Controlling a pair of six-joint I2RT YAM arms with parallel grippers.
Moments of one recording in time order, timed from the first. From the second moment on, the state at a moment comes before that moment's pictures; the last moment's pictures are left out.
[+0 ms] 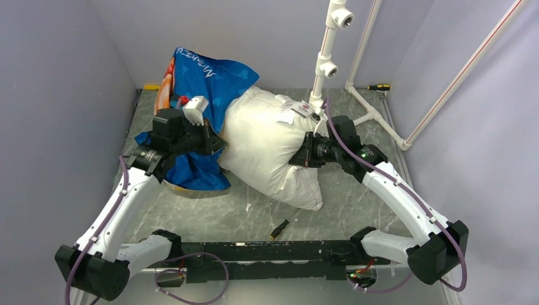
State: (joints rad) left arm -0.31 1.04 1.08 -0.52 0.41 -0.37; right arm 0.51 1.13 1.03 -0.56 -0.37 0.55
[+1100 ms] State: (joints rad) left arm -0.76 1.33 1.64 -0.66 0.02 -0.17; right arm 0.64 1.30 1.48 -0.58 -0.53 0.72
